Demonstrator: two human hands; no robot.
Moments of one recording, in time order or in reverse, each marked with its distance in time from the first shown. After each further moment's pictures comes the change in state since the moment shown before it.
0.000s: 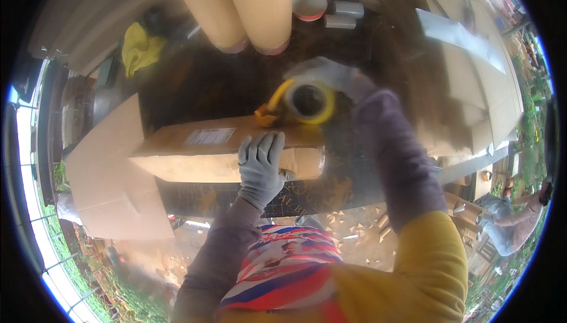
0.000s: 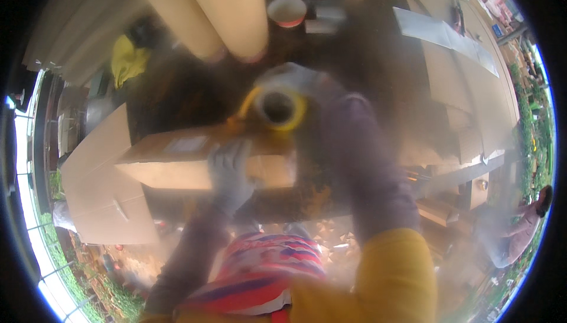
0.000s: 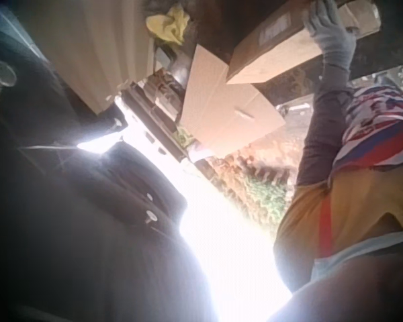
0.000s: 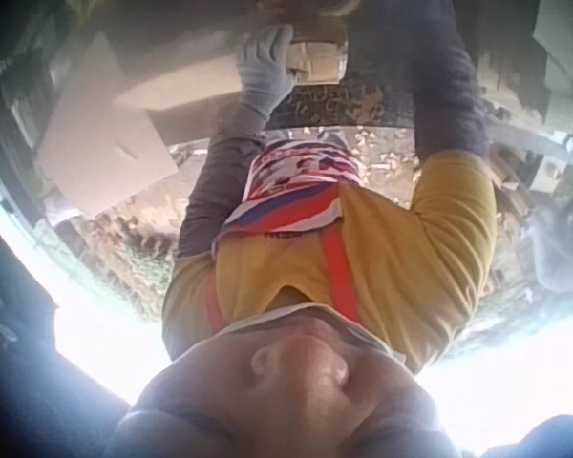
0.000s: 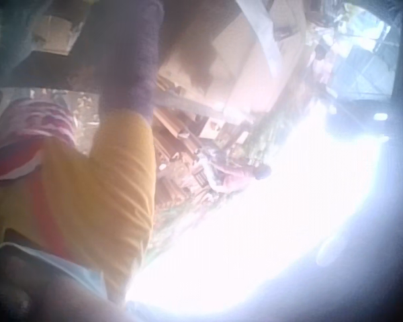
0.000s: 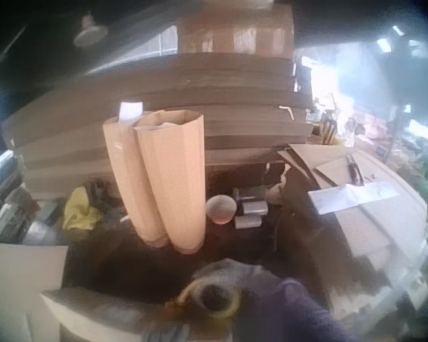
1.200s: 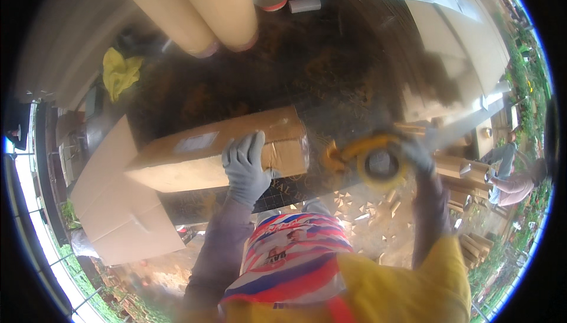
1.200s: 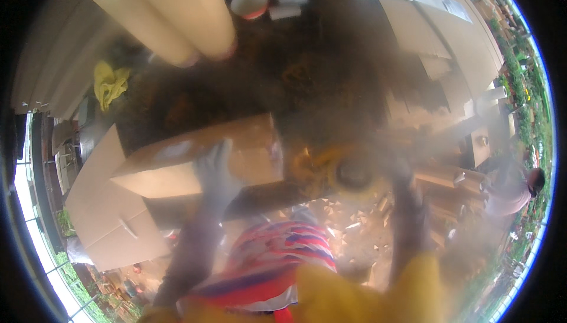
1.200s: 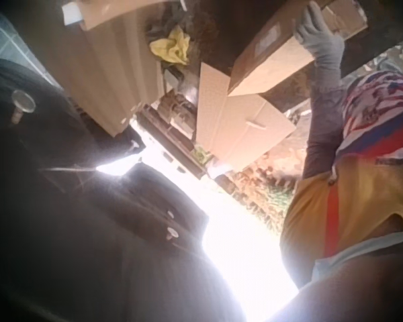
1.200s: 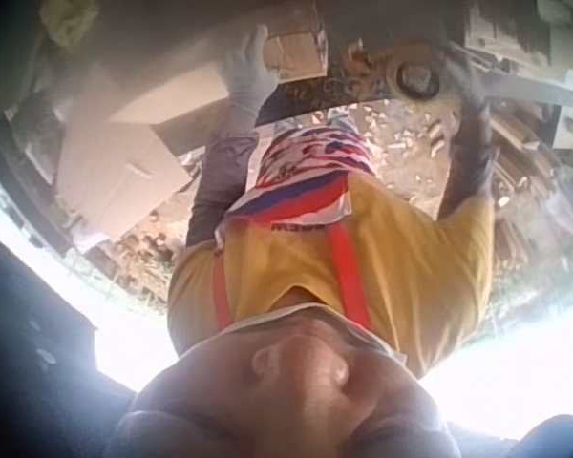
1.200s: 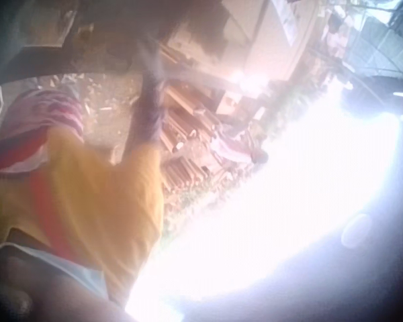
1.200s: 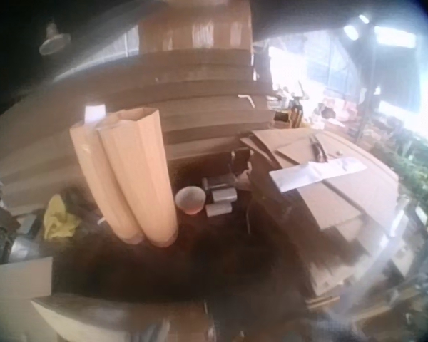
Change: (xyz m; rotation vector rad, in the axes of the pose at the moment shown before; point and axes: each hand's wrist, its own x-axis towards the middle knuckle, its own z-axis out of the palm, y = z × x) left_hand -0.023 -0.015 0.001 0.002 0.065 0.098; right_hand -0.299 -0.049 0.069 0.123 0.605 0.328
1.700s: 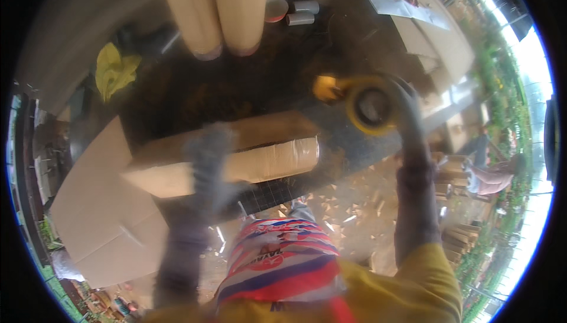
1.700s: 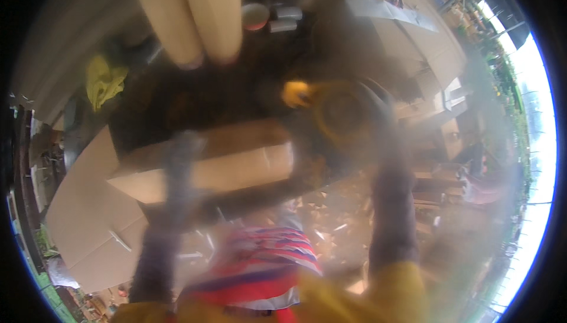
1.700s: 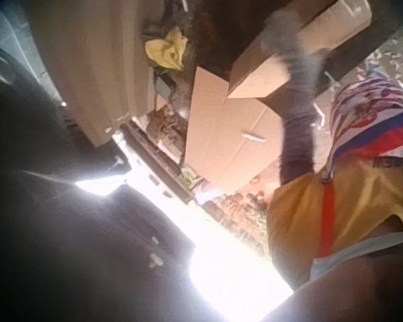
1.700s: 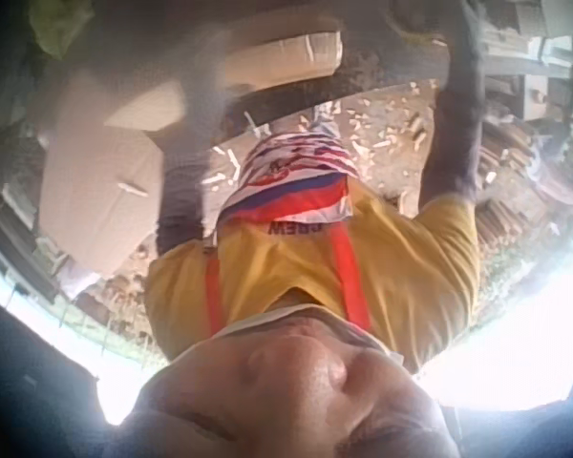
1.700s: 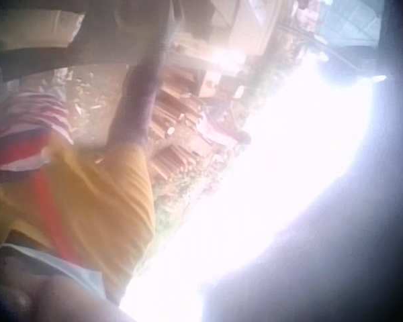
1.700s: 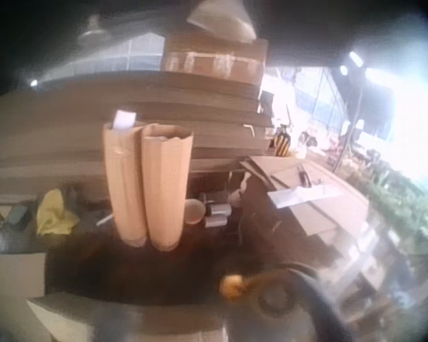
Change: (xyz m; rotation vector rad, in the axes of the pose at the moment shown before) left_hand -0.013 -0.099 -0.116 -0.345 -0.198 0.081; right_hand 0.033 -0.098 0.071 -1.066 0.452 -0.584
